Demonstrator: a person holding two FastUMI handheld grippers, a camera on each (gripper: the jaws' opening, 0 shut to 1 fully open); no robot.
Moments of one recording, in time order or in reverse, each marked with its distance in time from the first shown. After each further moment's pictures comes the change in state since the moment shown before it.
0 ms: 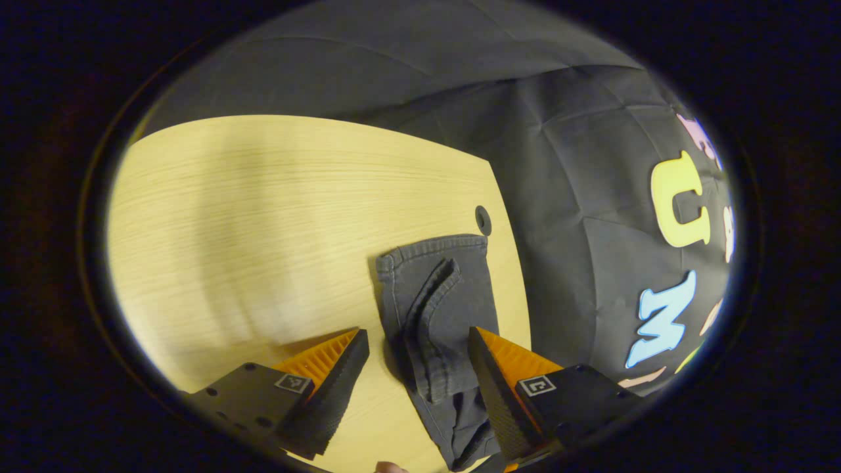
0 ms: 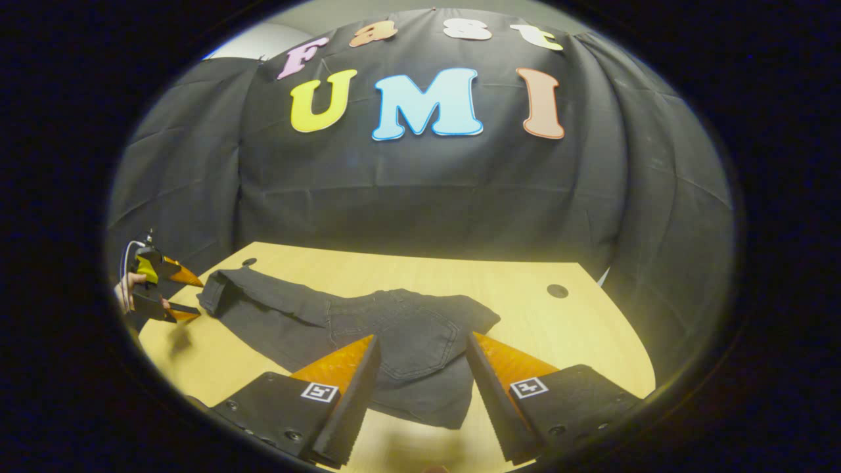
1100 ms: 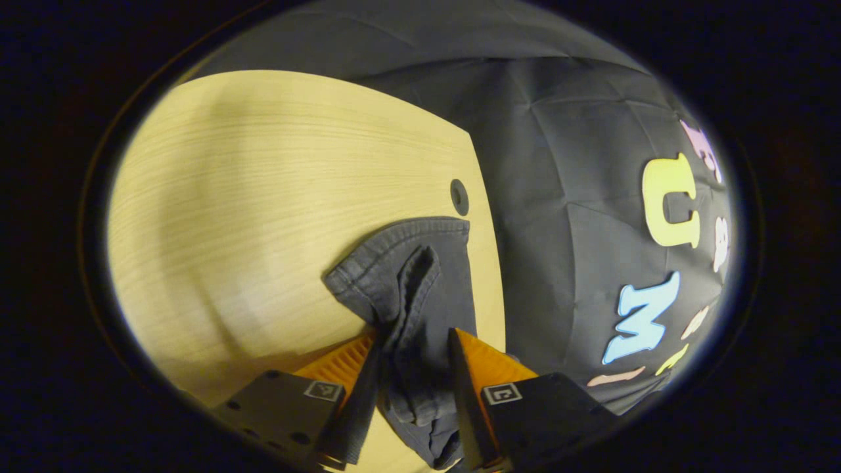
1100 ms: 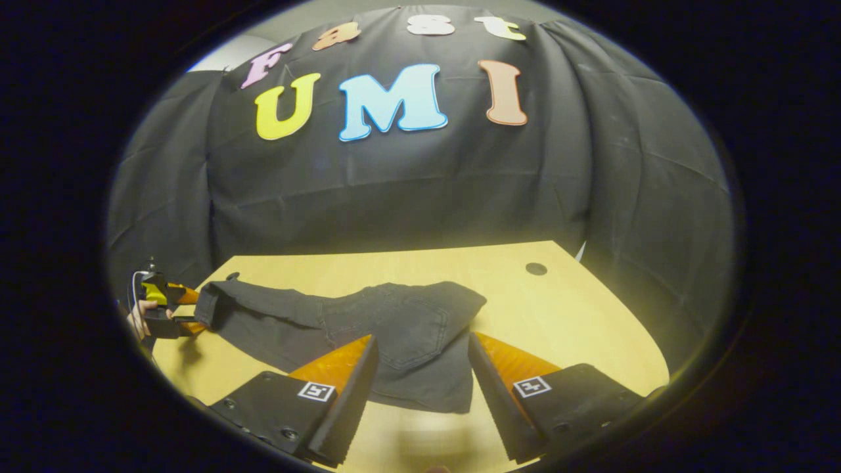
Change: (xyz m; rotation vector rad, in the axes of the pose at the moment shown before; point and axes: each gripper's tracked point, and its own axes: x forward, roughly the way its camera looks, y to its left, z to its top) left arm 0.062 -0.031 -0.013 -0.048 0.107 -0.147; right arm -0.020 -0.003 -0.005 0.098 0.026 -0.112
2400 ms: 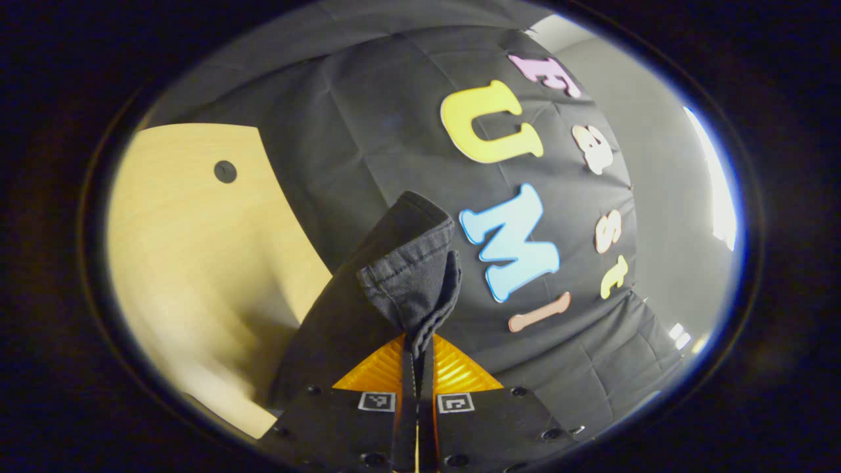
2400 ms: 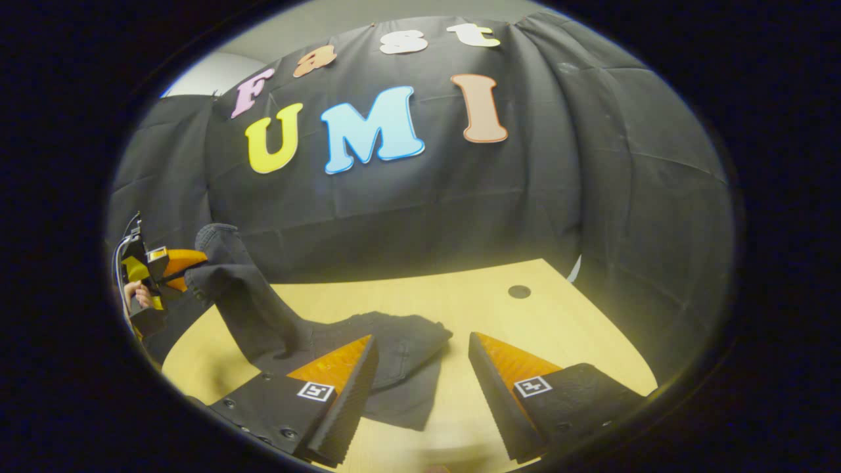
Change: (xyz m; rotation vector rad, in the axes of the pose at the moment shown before) left arm -0.098 -0.270 -0.228 0.369 0.038 -0.514; right arm -0.014 -0.073 0.052 0.081 -0.111 0.045
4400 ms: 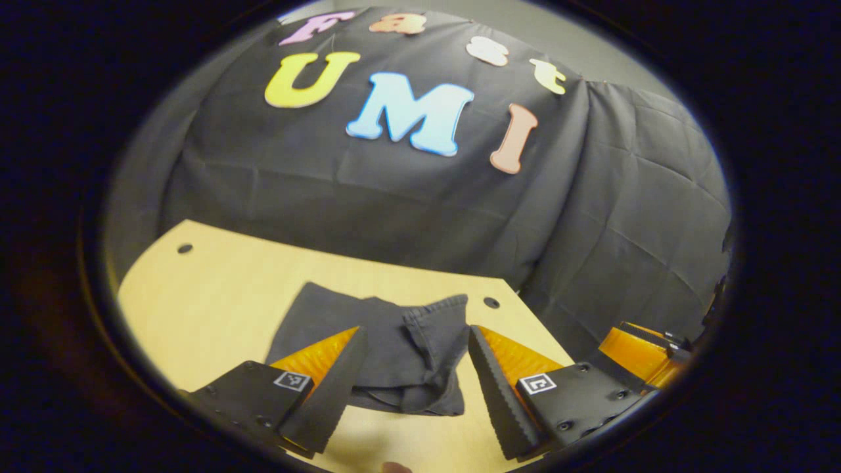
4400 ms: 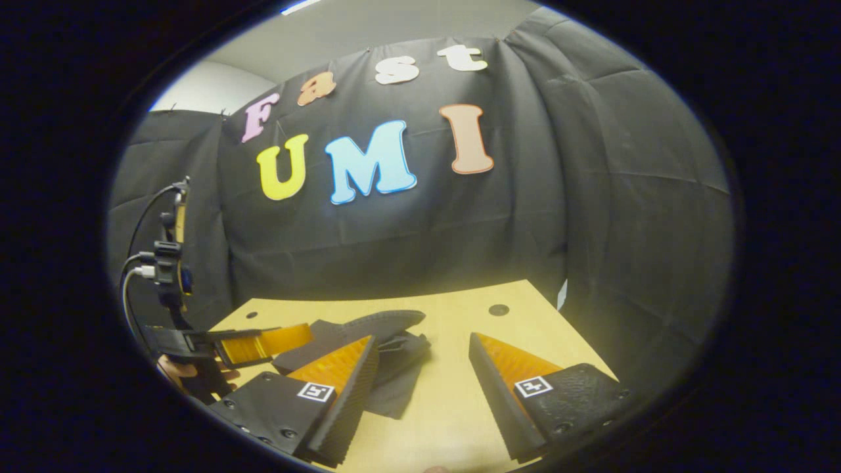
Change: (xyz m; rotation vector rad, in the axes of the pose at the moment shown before) left arm -0.012 -0.085 -0.247 0.853 0.160 0.167; right arm -0.084 -0.022 0.024 -0.008 -0.107 0.042
